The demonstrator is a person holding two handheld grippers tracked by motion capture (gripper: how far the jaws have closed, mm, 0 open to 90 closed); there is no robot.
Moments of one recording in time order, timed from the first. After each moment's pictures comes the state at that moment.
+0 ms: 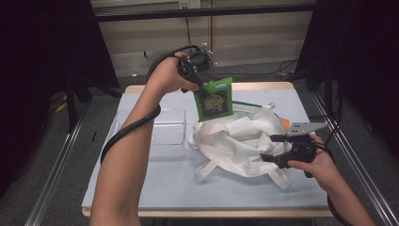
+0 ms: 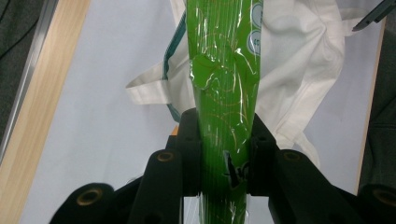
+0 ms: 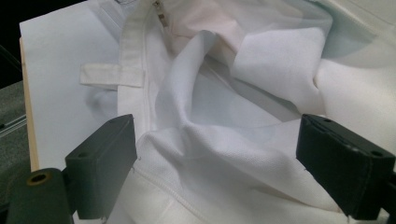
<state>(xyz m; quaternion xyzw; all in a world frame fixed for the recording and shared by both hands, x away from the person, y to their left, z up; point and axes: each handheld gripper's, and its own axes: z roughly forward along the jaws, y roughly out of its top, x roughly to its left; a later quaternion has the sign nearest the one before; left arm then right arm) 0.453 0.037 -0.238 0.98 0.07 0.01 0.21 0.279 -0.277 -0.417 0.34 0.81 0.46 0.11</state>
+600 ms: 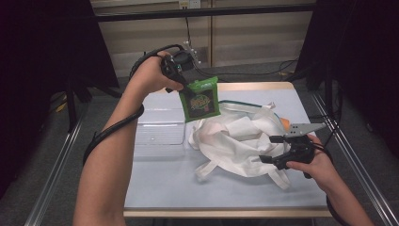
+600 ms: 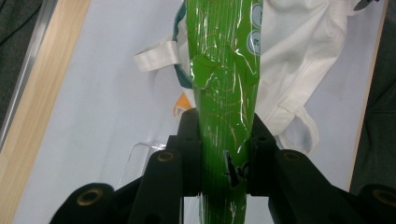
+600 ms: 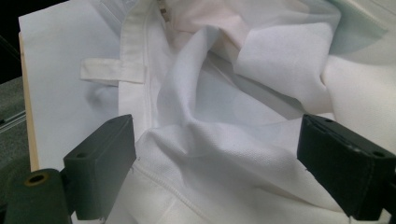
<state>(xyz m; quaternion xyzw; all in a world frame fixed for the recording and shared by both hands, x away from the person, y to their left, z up) 0.455 0.076 -0.231 0.98 0.08 0.01 0.20 0.279 -0.274 -0.419 0.33 0.82 0.46 0.11</state>
